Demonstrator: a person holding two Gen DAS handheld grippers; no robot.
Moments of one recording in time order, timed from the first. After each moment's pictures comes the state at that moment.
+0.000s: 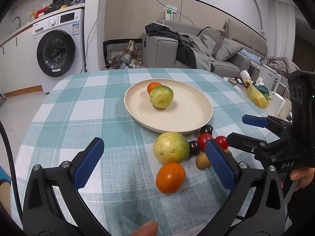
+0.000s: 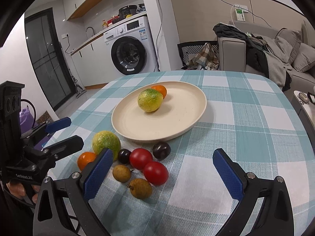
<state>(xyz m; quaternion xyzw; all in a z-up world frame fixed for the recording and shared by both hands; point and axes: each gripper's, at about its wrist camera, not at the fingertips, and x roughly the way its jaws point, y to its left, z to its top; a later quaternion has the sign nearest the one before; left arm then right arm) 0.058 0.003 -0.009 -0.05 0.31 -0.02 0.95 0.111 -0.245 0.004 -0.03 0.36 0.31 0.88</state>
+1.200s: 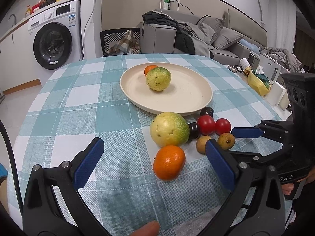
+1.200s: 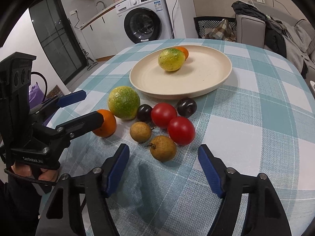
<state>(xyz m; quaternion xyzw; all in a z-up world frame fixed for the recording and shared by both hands) 0.064 -0.003 -0.025 -0.04 0.35 -0.02 0.94 0.089 -0.232 -0.022 -0.07 0.44 0.36 0.82</state>
